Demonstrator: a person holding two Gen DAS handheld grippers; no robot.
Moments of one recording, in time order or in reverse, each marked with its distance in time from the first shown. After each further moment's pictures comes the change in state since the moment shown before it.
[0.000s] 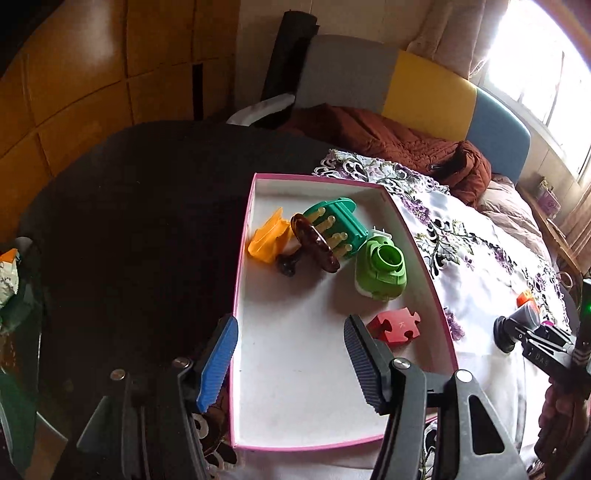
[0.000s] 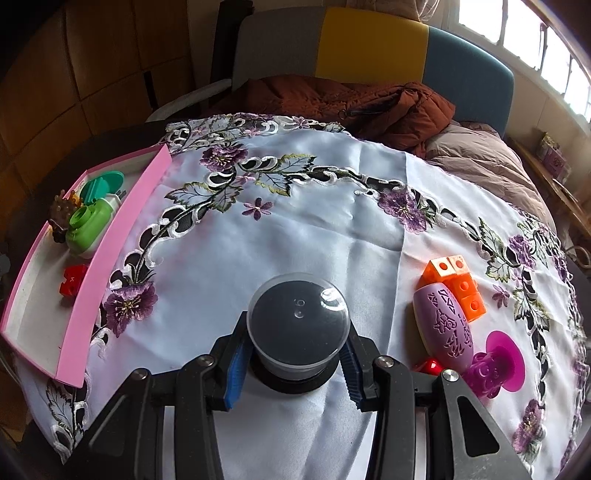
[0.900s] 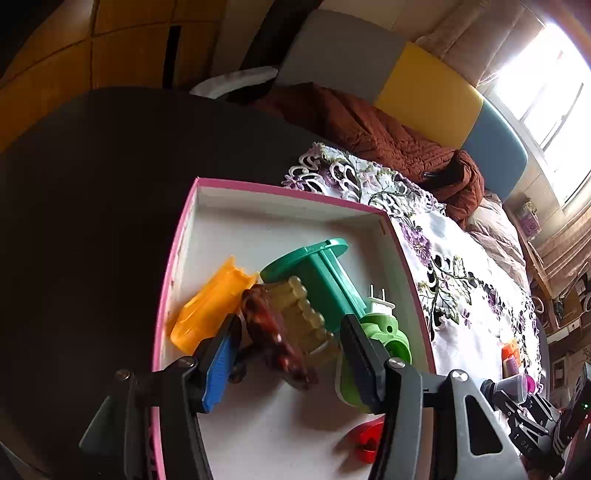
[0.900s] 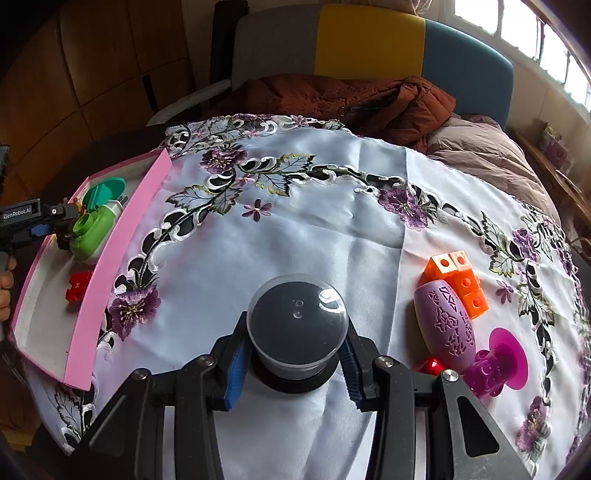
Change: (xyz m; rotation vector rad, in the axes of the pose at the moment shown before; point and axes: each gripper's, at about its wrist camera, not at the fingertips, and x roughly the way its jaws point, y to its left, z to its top) left arm 0.100 -0.005 0.071 -0.087 0.098 -0.174; right arm -0.001 -0.004 0.003 0.030 0.010 0.027
